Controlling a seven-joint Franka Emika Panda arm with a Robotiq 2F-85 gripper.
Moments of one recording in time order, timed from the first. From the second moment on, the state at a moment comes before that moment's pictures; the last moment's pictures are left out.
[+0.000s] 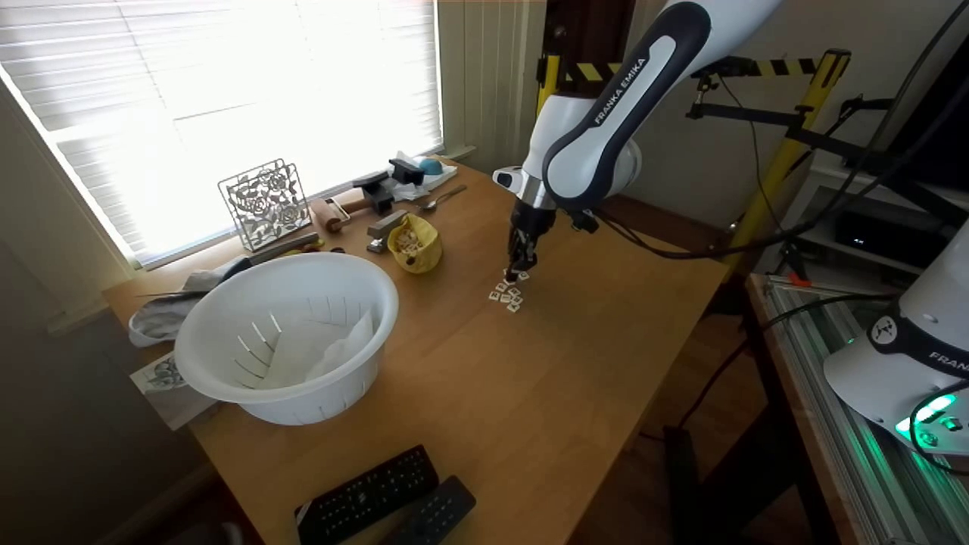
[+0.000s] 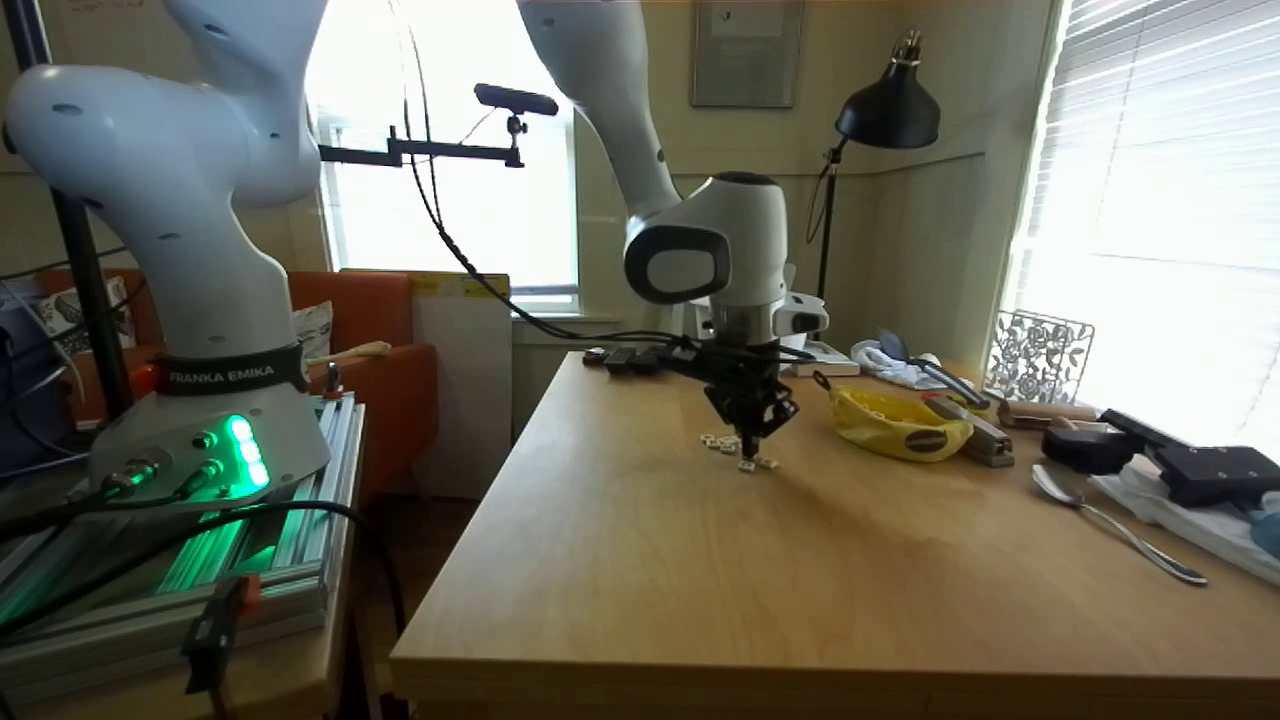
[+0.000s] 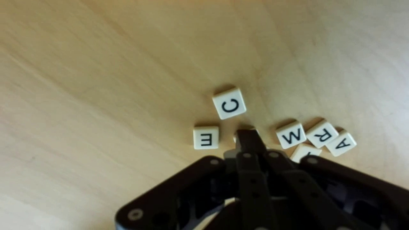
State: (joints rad) arm -0.57 0.58 0.28 -2.19 0.09 2.90 -0.82
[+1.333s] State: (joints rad) arm -0.43 0.57 0.16 -2.16 -0.01 2.87 -0.94
